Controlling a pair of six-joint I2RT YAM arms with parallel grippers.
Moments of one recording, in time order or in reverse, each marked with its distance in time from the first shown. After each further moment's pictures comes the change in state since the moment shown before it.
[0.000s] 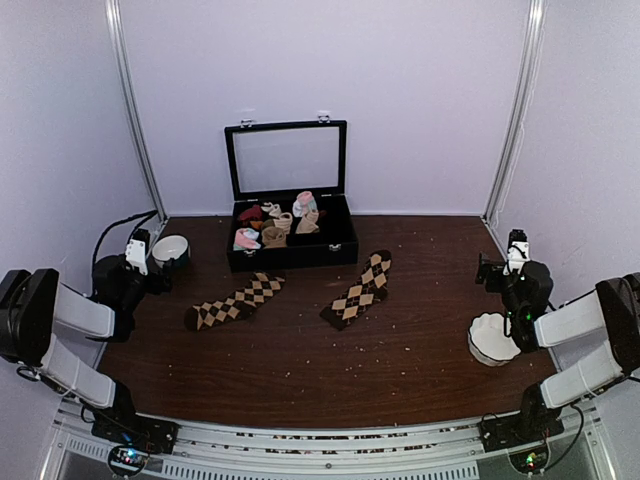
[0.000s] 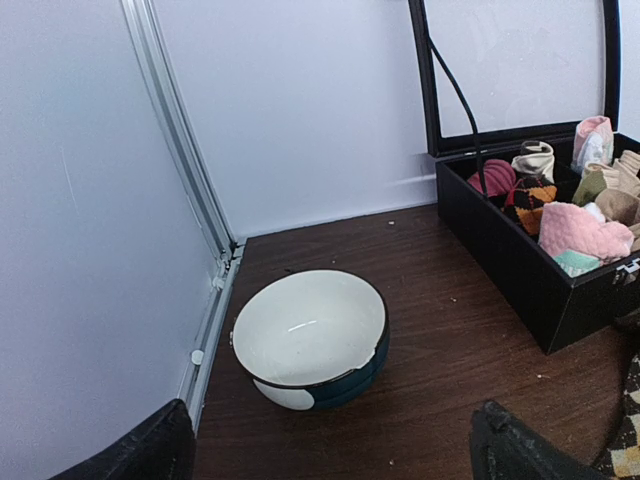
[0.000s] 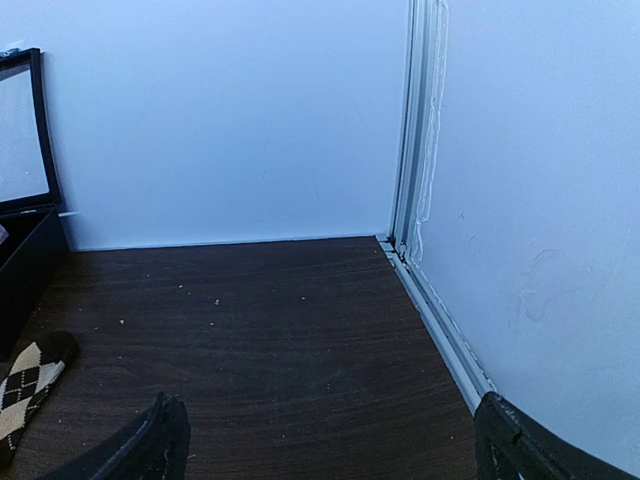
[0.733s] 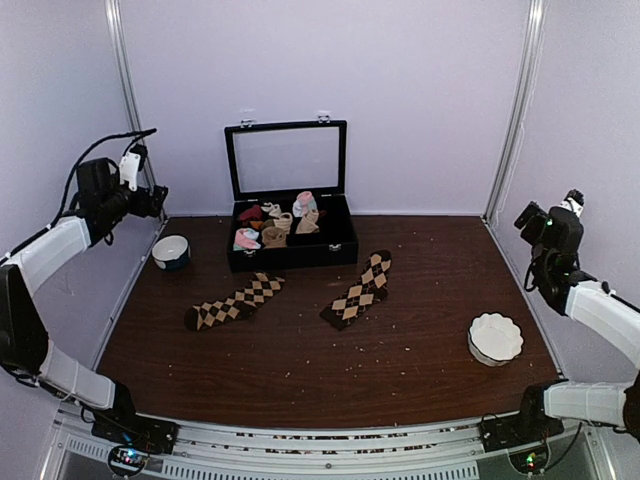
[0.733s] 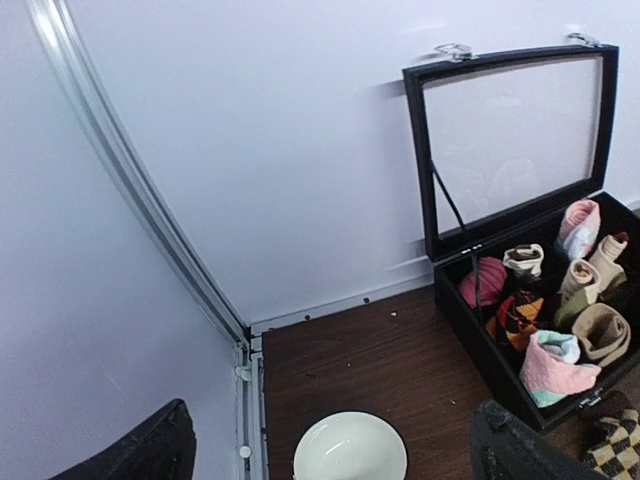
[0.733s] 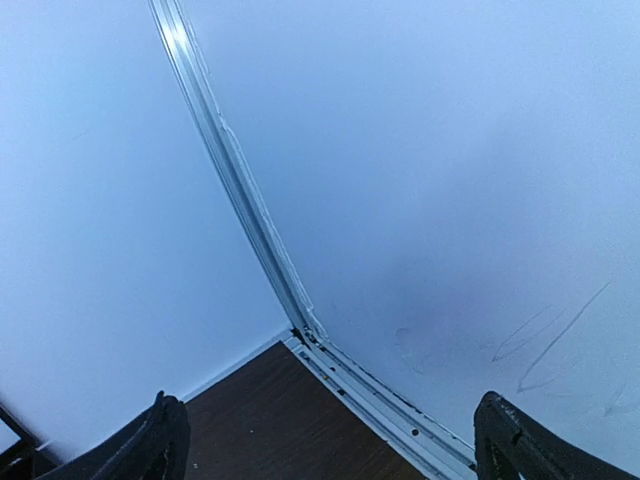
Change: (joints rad) left arm 0.000 -0.046 0.771 -0.928 0.074 0.088; right arm -0.035 -0.334 0.360 -0.677 0.385 0.339
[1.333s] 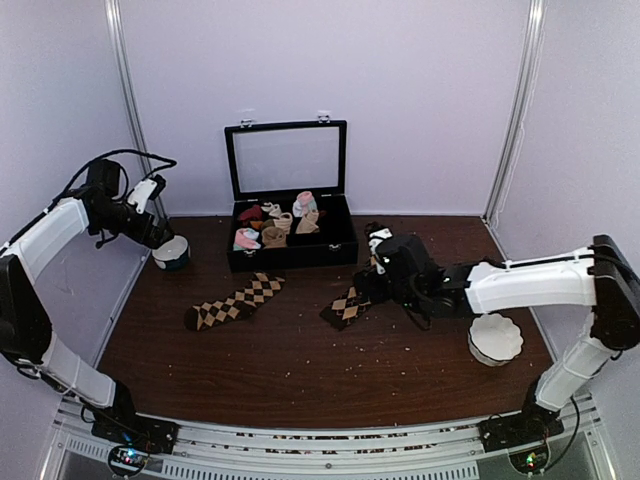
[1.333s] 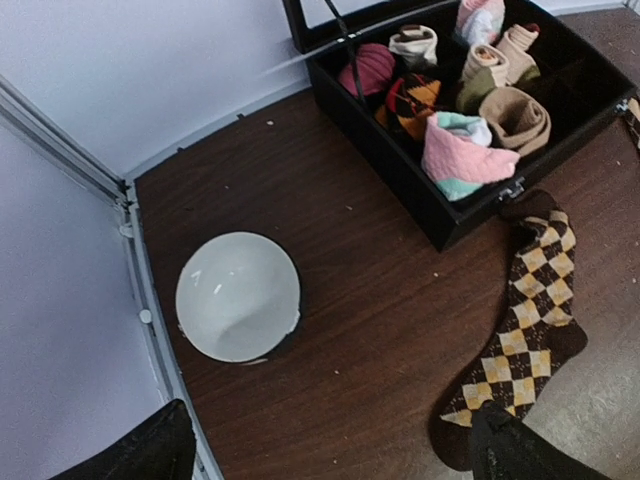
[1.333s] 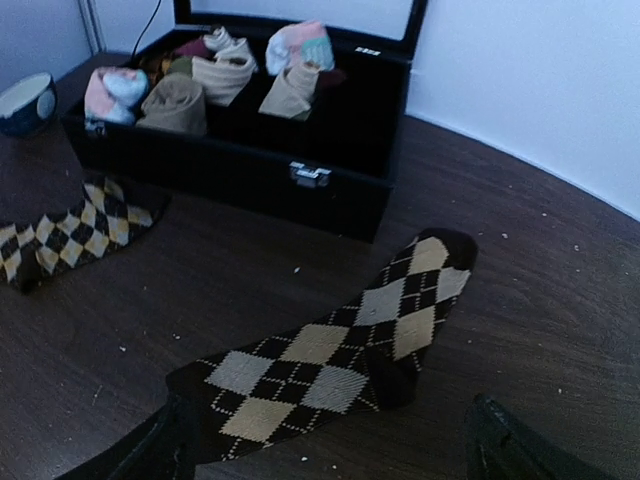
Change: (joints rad) left arm 0.000 0.060 0.203 -0.683 0.113 0.177; right arm 0.868 0.531 0.362 -0.356 -0.100 -0.098
